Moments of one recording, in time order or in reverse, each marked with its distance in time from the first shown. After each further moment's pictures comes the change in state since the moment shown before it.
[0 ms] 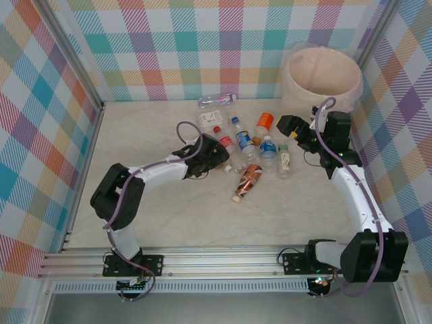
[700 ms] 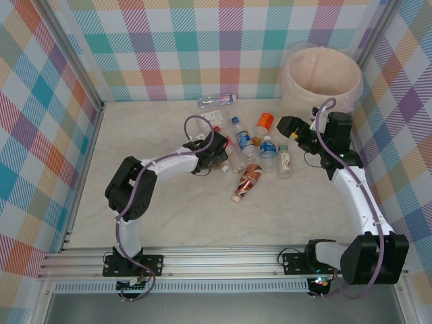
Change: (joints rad) left arm -0.015 0.126 0.168 -0.210 -0.195 0.057; right arm 0.000 -0.015 0.000 -0.023 0.002 -0.011
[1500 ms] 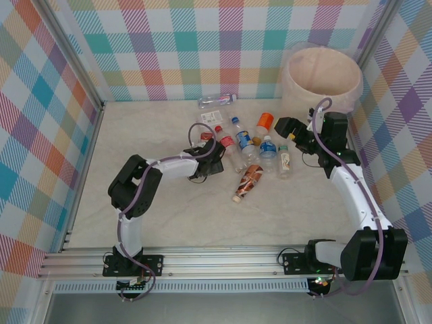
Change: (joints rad) left arm 0.026 0.031 -0.101 0.061 0.041 0.164; right arm 0.023 0.031 0.000 -0.008 0.016 -0.001
